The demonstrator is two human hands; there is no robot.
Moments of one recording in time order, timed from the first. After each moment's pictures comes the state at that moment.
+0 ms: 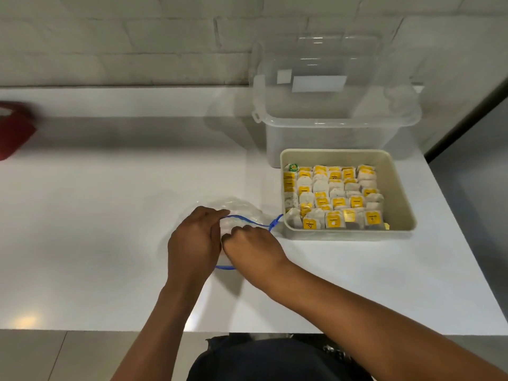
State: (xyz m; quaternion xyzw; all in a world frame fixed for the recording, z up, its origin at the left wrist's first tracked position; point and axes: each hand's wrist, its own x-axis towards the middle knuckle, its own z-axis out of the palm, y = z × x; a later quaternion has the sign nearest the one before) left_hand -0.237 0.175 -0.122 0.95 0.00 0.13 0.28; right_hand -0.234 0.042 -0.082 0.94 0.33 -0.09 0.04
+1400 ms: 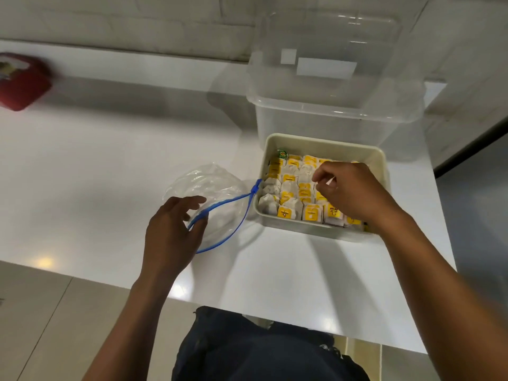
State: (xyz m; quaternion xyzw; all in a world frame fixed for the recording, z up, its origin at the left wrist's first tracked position) left_hand -0.271 0.125 -0.124 0.94 0.10 0.14 0.29; right_hand -0.143 -0.181 -0.082 0.95 0.14 -0.07 -0.26
